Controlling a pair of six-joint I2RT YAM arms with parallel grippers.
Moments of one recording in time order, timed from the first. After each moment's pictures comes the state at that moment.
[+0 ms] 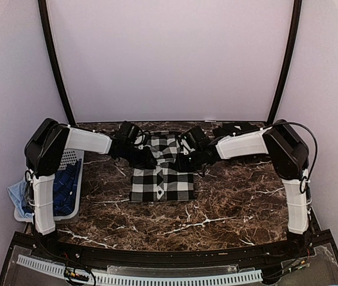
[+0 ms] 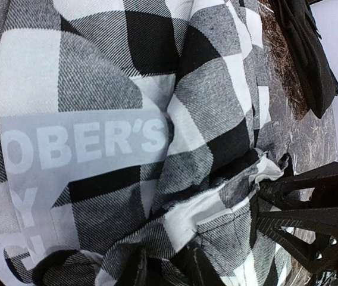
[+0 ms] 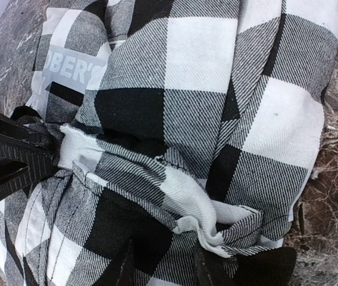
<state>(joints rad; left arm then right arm) -0.54 2.08 1.35 -0.15 0.35 -0.56 0.74 2.14 1.44 -0.19 -0.12 0.50</state>
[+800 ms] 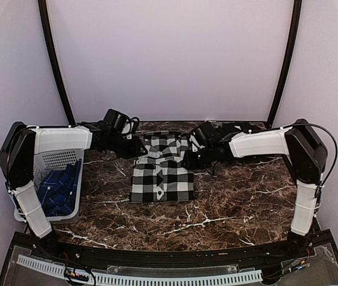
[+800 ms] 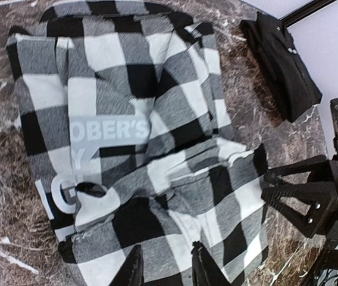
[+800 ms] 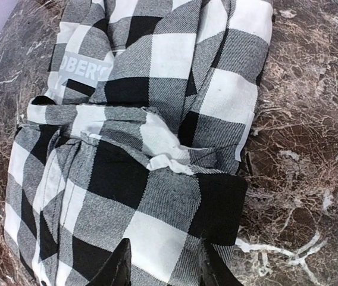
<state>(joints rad) -0.54 1.78 1.27 -0.26 0.24 -0.52 0.74 1.93 1.31 -0.24 -0.06 0.49</state>
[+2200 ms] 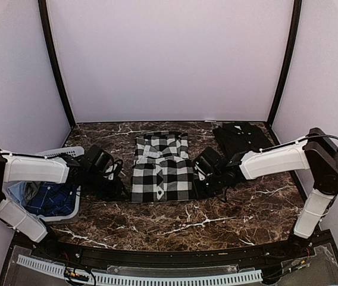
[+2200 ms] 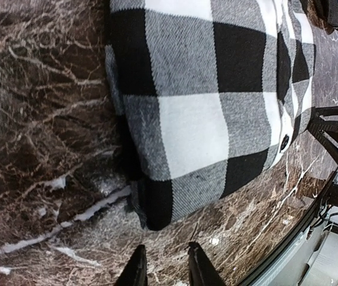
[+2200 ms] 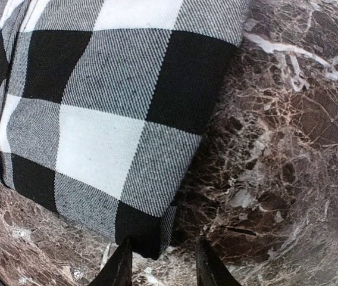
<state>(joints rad) -0.61 1.43 0.72 -0.34 0.36 -0.68 0.90 1.75 1.01 -0.34 0.00 0.57</state>
